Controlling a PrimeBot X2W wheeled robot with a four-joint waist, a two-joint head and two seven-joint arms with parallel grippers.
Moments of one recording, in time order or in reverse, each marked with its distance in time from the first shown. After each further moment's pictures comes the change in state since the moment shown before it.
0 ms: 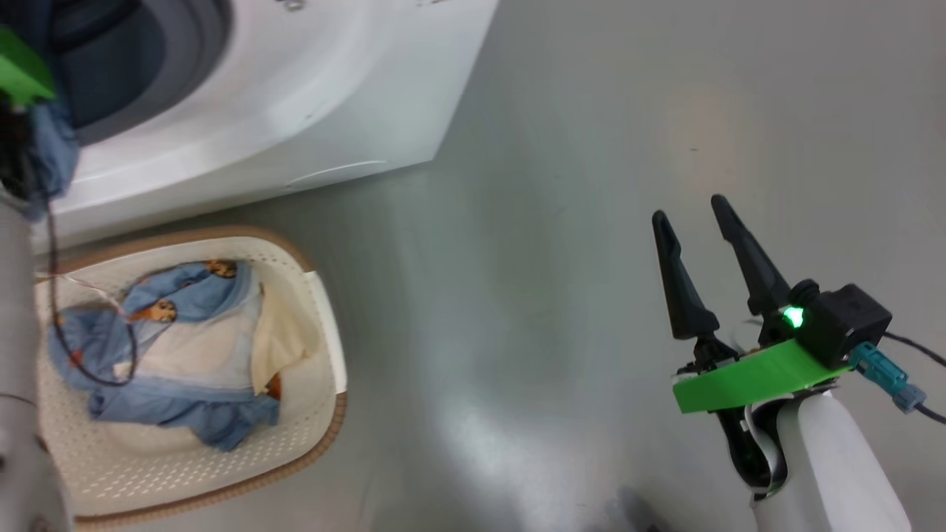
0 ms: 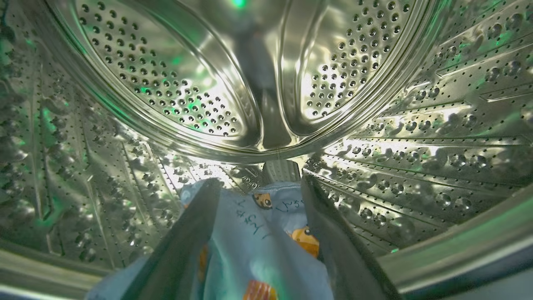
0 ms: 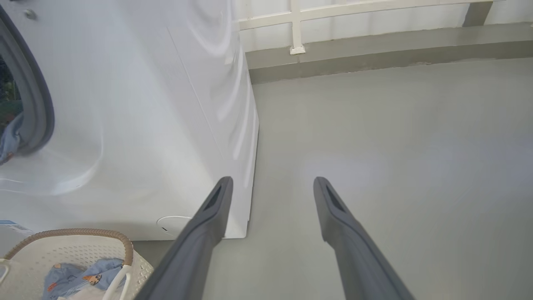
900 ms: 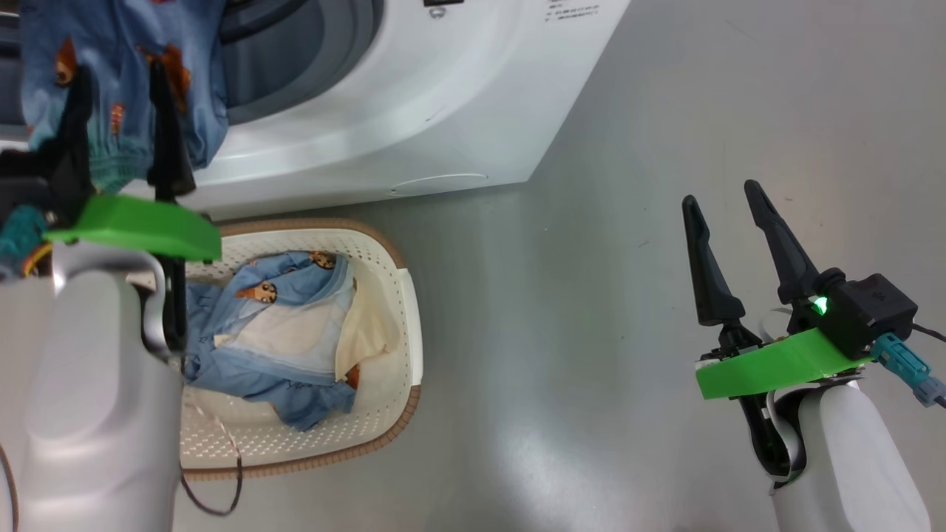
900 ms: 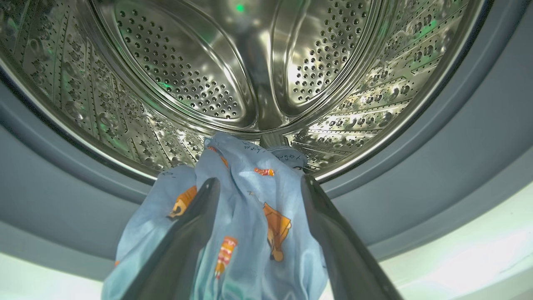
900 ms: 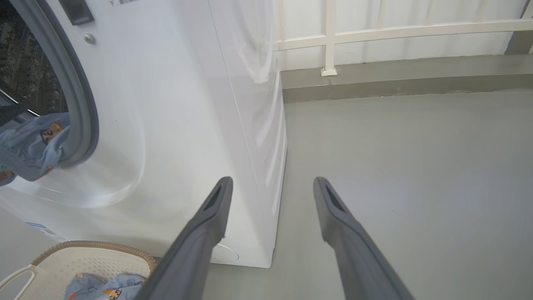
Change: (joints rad) left arm 0.469 -0.148 -0.028 -0.472 -0.018 -0.019 0.000; right arm -0.025 -0.008 -0.064 0.003 -0.066 0.000 0.000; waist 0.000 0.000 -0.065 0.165
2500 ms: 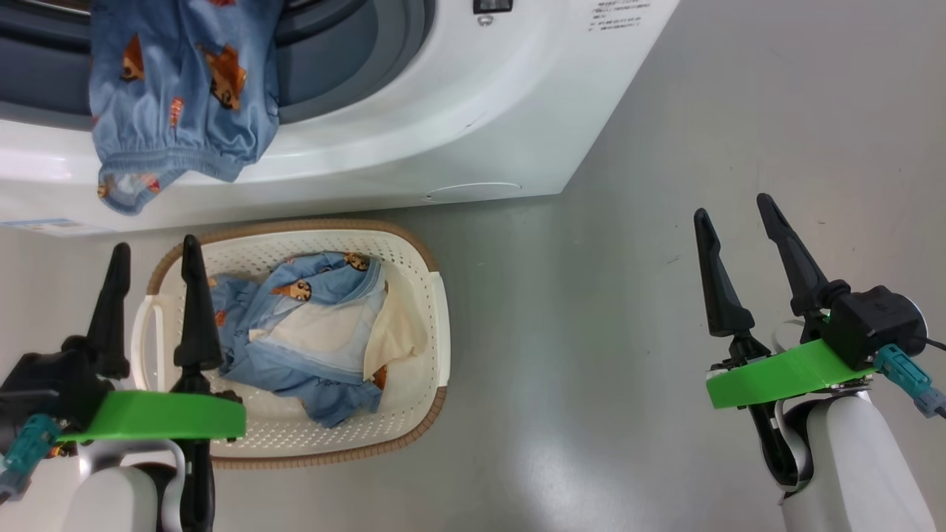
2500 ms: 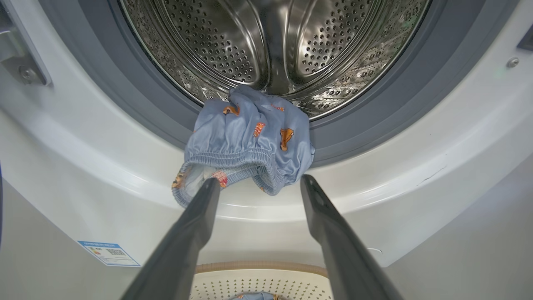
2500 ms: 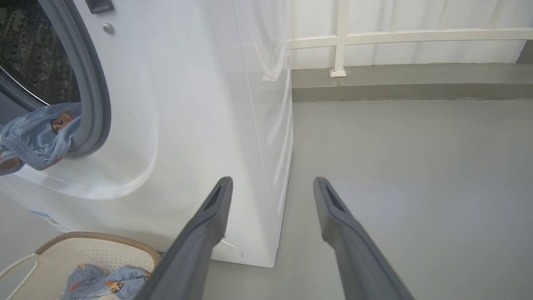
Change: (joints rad) left arm 0.533 -0.008 -0.002 -0.552 -0.116 0.042 0.128; right arm 0.026 -0.001 -0.033 0.000 -0.054 0.000 0.000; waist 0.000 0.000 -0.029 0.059
